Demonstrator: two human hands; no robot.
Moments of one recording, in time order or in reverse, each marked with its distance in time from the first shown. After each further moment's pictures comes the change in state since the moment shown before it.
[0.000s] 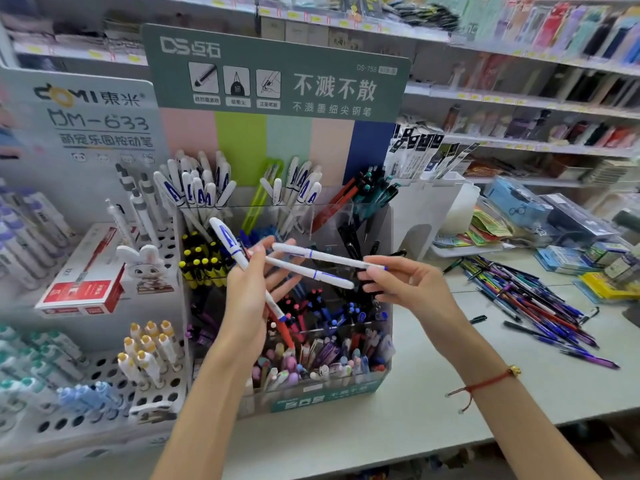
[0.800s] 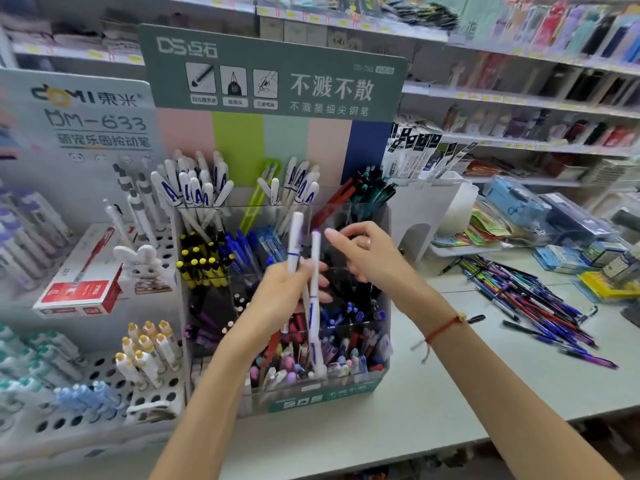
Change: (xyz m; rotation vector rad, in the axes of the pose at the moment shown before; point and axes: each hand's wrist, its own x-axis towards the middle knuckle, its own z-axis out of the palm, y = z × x) left_hand 0.001 -0.005 0.017 0.515 -0.253 -0.115; right_hand 0.039 -0.022 0.039 -0.362 -0.014 0.024
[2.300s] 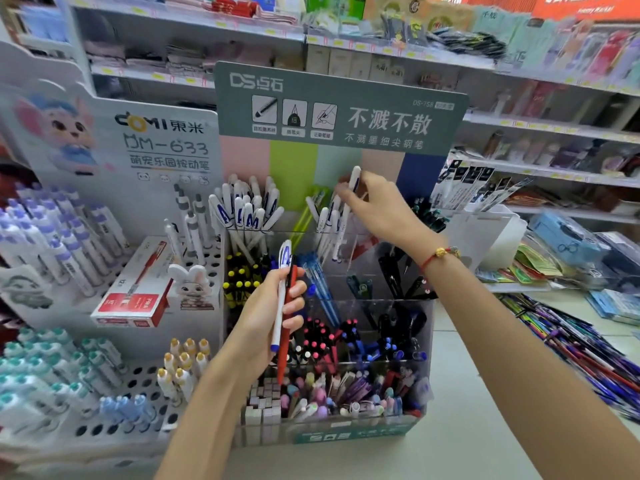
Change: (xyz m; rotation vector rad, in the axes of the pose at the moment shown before) left_hand 0.001 0.008 -0.053 -0.624 0.062 -0.088; right_hand 0.104 -0.066 0.021 -0.488 0.085 -0.507
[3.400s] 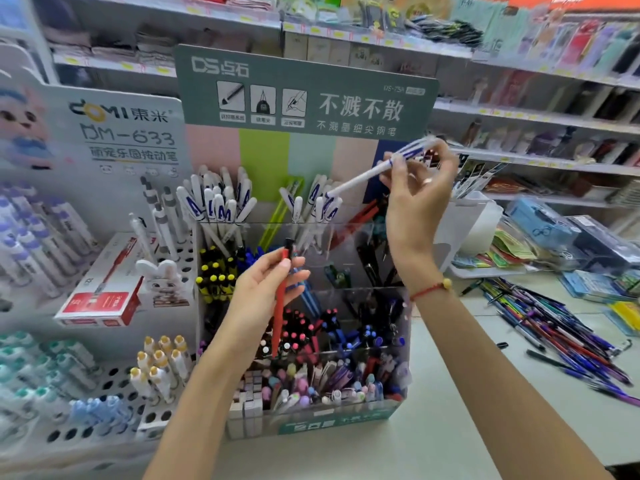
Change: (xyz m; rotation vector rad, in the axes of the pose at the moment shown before) left_hand 0.012 -0.016 0.008 0.224 0.033 0.223; right_hand -0.045 0.000 -0.017 0.736 0.793 0.071
